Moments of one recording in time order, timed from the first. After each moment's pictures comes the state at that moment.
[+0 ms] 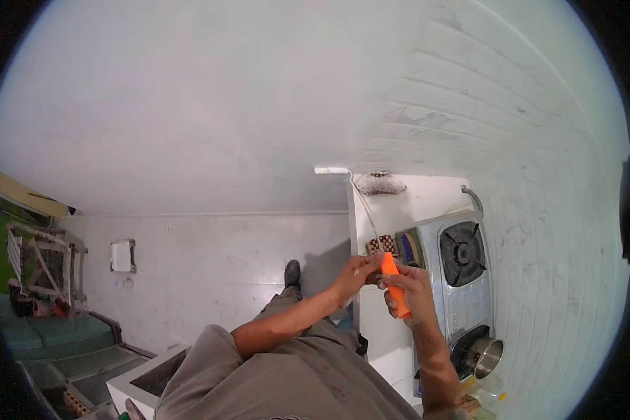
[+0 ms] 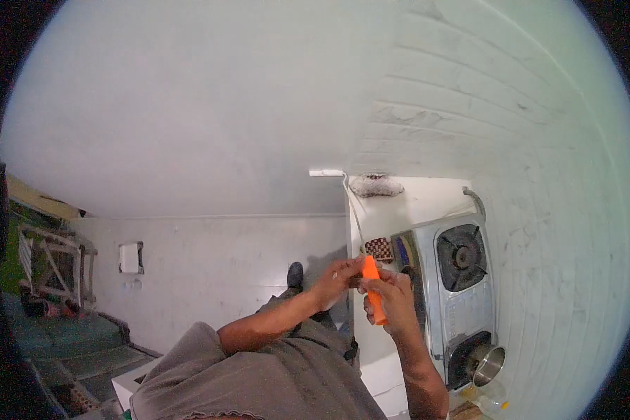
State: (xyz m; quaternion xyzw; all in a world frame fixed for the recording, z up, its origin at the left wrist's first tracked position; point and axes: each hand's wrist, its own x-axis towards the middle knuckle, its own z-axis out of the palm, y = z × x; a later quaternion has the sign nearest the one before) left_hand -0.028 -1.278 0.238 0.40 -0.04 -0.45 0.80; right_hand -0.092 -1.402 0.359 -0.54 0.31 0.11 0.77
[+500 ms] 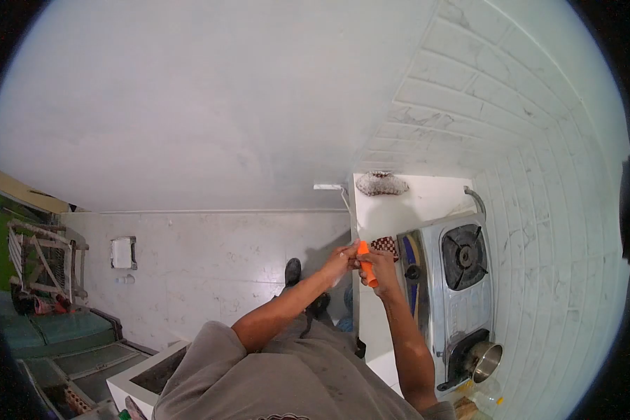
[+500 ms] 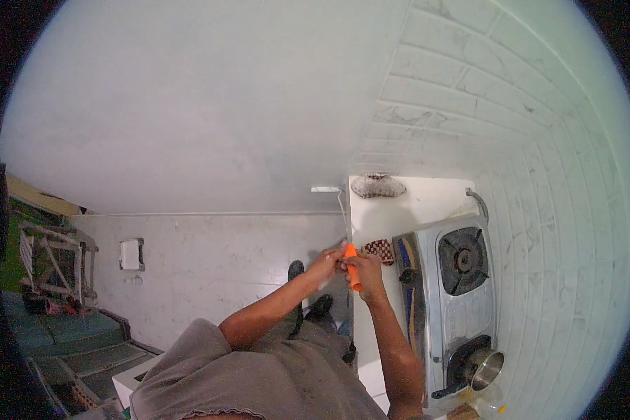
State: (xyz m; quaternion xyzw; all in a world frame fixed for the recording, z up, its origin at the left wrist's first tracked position) left_hand 0.015 -1.279 0.128 0.44 0.07 -0.44 0.78; right_hand -0.033 -1.400 0.227 -0.52 0.34 0.13 0.77
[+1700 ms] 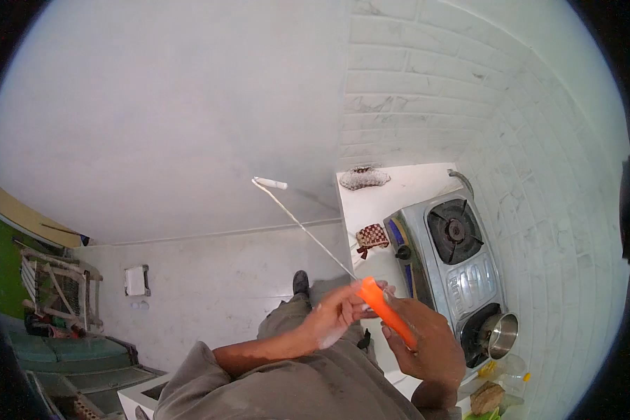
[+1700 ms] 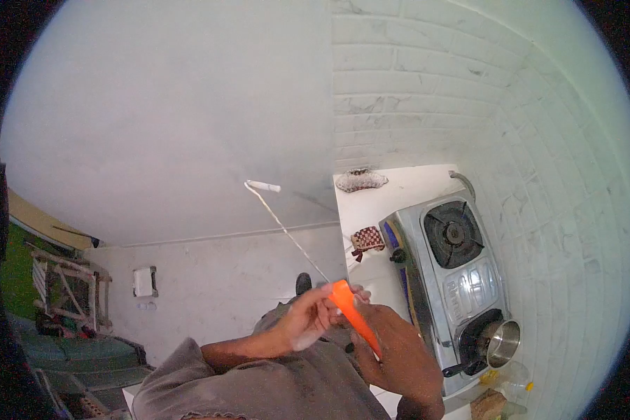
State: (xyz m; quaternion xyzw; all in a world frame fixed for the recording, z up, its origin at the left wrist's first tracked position) left_hand -0.149 -1.242 0.342 0.29 -0.02 -0.50 0.81; right_hand -0.245 -1.403 0.457 -0.93 -0.01 -0.05 0.37
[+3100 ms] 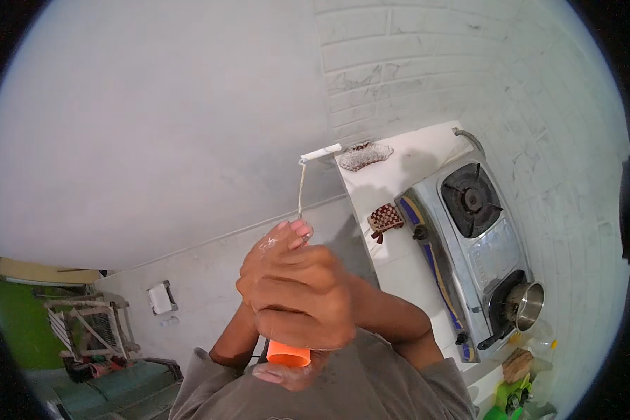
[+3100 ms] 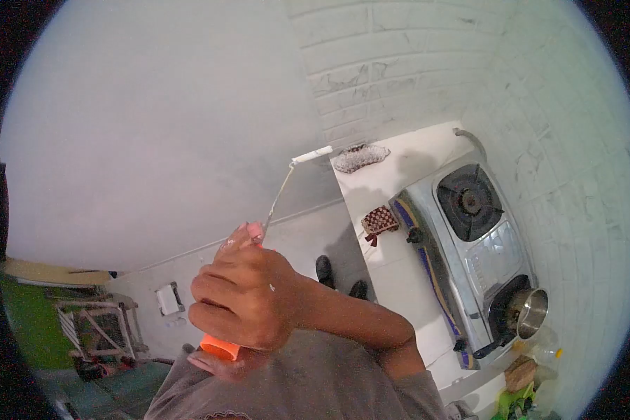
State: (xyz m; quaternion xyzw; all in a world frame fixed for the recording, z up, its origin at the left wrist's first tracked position) left_hand -0.014 -1.188 0.362 0.73 -0.37 0.15 0.55; right_hand -0.035 -1.318 0.450 -0.62 -0.41 -0.43 0.51
